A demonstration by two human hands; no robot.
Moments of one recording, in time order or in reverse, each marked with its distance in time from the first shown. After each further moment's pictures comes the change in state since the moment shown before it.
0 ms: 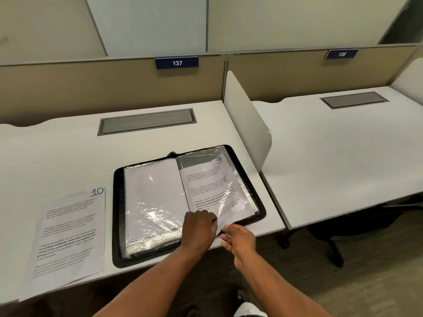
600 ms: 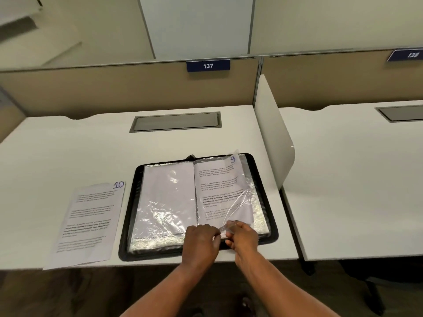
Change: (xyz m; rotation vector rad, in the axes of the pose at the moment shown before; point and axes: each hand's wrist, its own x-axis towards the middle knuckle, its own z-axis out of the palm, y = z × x) left_hand -0.008 0.022 0.009 0.024 0.057 -0.179; right_hand 0.052 -0.040 0.017 -0.107 -0.170 0.002
